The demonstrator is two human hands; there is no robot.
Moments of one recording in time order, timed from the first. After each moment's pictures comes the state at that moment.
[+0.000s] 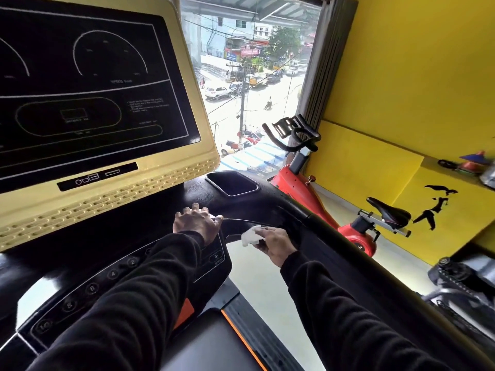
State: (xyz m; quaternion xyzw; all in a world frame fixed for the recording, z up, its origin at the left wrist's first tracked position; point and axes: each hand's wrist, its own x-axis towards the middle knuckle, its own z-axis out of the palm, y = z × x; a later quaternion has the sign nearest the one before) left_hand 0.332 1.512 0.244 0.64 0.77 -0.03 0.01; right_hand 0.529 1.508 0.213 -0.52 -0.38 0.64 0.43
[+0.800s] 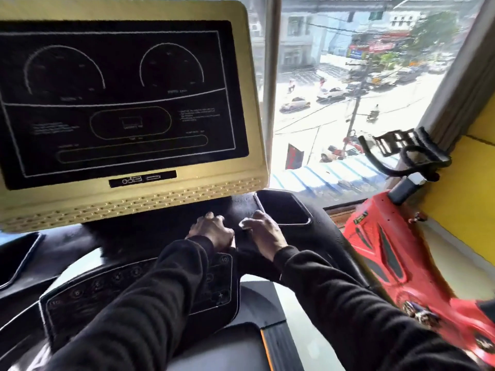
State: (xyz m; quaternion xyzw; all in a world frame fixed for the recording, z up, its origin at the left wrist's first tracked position) left_hand 0.316 1.565 0.246 0.43 0.88 0.07 0.16; right_hand 0.451 1.659 0.198 -0.32 -0.90 0.17 0.24
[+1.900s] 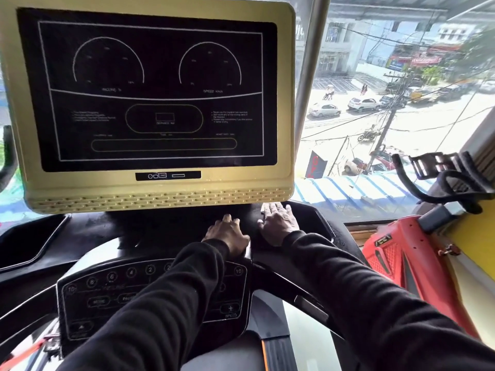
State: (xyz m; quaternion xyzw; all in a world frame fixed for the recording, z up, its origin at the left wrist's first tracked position) left_hand 0.312 1.566 0.250 0.42 0.88 0.09 0.19; right_hand 0.402 1.709 0.209 -0.33 -0.94 0.00 -0.01
